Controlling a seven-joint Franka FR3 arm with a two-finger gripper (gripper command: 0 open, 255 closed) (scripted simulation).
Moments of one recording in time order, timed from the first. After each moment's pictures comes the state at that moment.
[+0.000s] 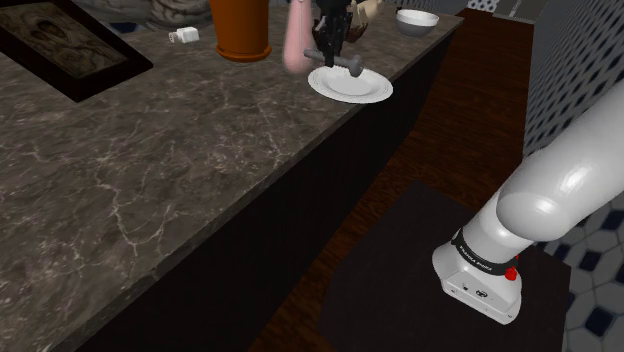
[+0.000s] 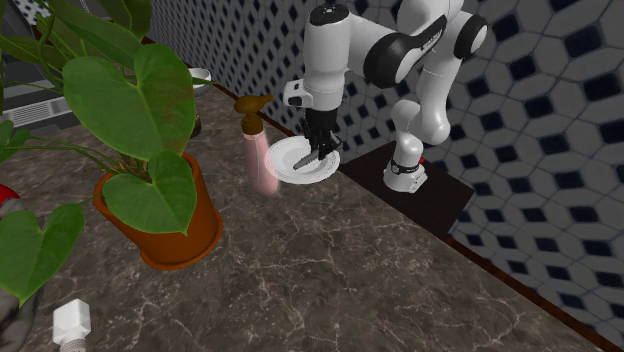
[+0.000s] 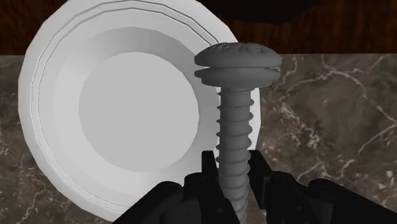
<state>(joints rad) -0.11 -0.11 0.21 -1.80 -0.10 1.64 -0.02</state>
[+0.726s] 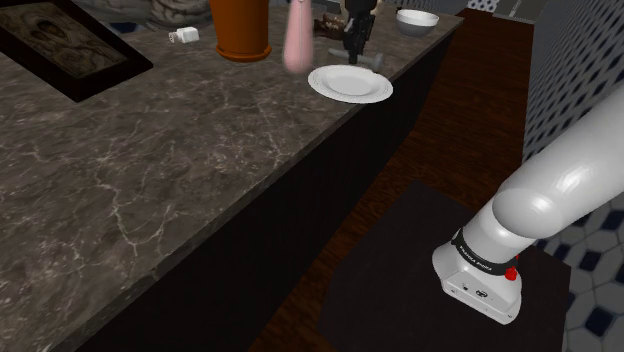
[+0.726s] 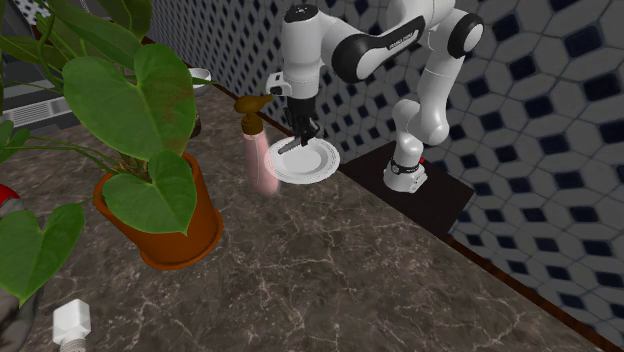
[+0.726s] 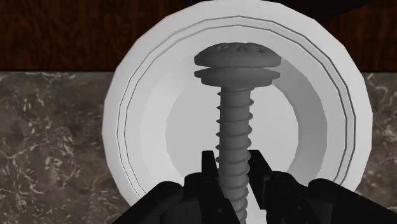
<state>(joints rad) -0.18 -0.14 0.11 -1.87 -0.12 1.70 -0.19</state>
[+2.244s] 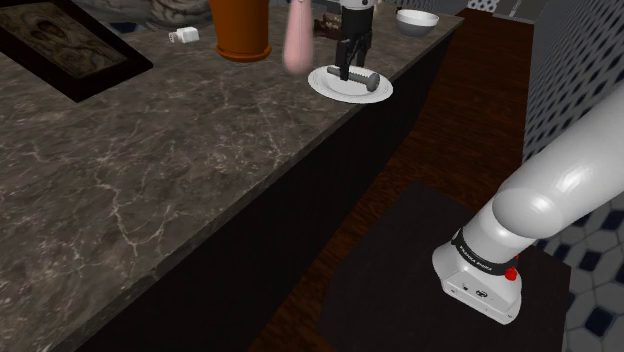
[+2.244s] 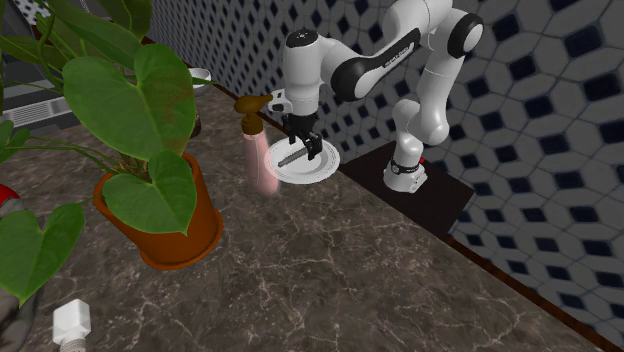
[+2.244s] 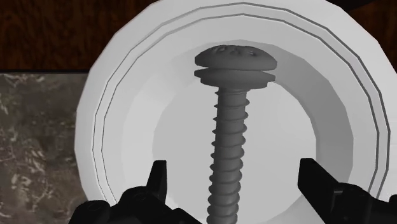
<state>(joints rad) -0.18 -0.13 0.11 -1.98 -0.12 1.81 -0.18</state>
